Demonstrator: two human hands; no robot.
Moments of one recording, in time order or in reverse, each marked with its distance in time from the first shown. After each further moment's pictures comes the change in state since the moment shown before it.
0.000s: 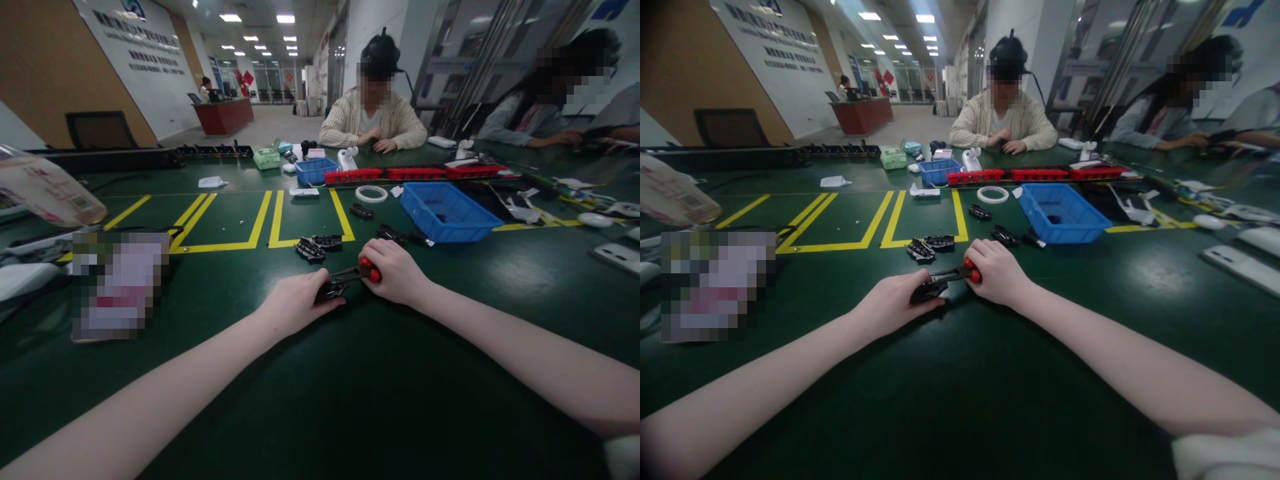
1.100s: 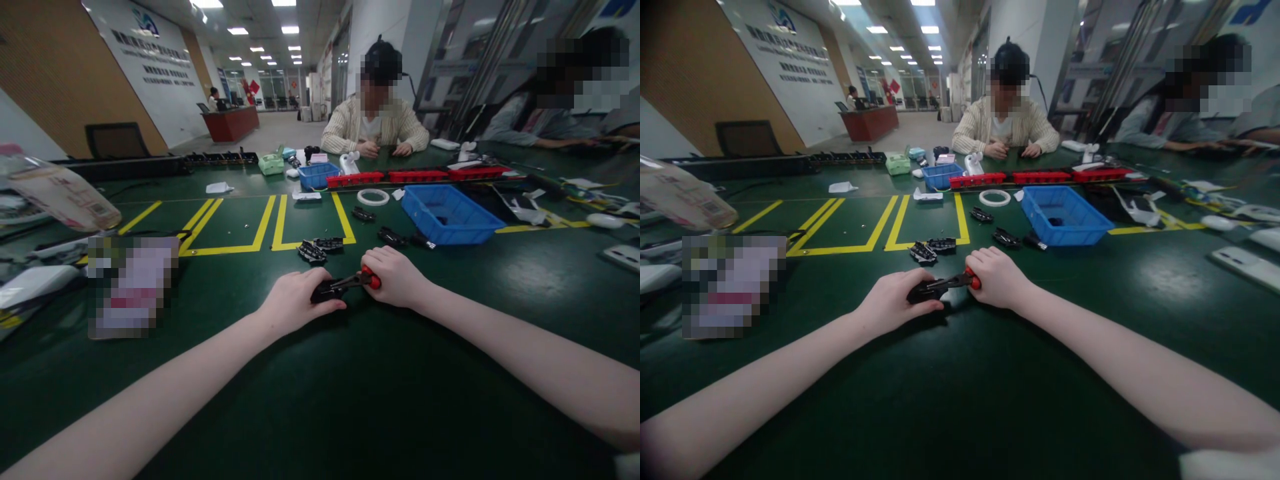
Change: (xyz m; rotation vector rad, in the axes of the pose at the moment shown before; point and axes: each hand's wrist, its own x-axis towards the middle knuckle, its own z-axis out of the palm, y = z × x) left_hand -0.002 -0.004 -0.003 -0.039 0.062 0.020; right_hand 0.001 0.000 -0.001 -0.006 -0.102 -0.051
